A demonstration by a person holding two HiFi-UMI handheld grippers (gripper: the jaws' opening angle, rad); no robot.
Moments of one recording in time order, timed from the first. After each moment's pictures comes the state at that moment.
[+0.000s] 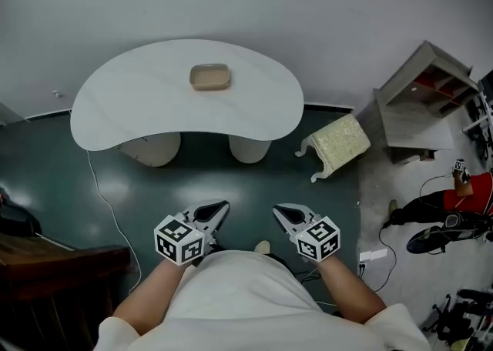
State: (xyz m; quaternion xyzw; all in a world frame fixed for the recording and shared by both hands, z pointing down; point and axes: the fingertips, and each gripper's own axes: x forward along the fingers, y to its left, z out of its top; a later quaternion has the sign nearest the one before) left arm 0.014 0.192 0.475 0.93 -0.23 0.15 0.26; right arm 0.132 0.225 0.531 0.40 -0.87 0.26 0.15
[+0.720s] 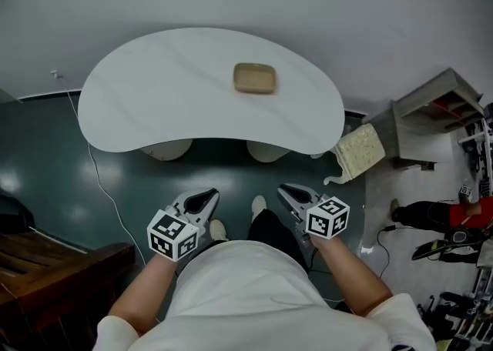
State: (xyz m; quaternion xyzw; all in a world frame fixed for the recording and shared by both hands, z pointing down) left arm -0.172 0.070 0.494 0.92 -0.29 0.14 0.24; right arm -0.001 0.079 0.543 0.40 -0.84 0.35 0.10
